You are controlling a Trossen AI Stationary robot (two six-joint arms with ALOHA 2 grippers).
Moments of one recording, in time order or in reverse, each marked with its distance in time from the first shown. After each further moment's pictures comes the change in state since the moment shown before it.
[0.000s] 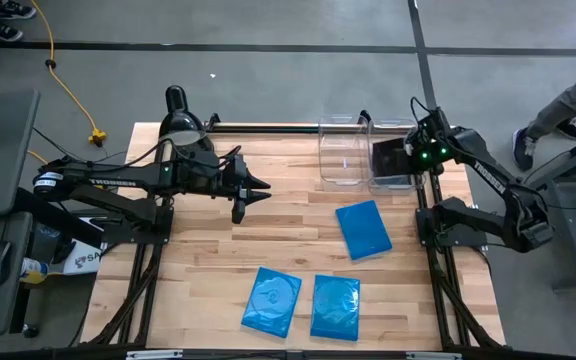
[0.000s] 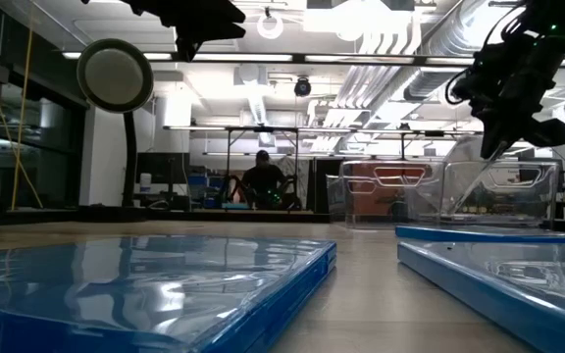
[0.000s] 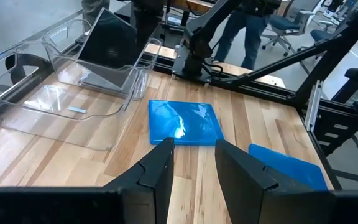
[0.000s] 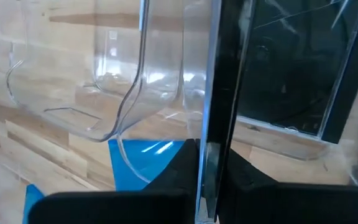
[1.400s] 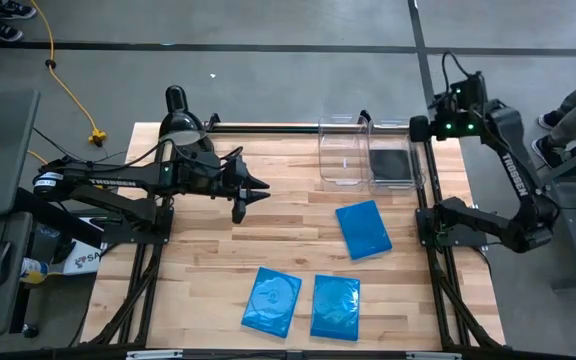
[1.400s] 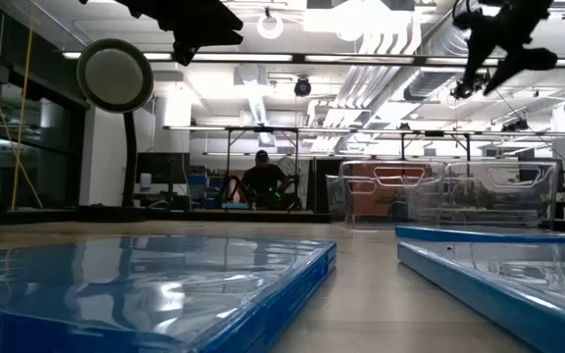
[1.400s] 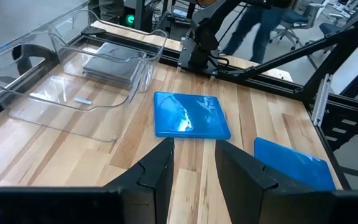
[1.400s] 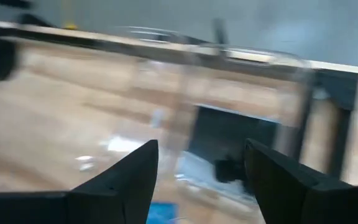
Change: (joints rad) left arm 0.000 0.000 0.000 -0.034 -0.018 -0.003; right arm -0.045 0.000 0.482 -0.154 0.203 -0.116
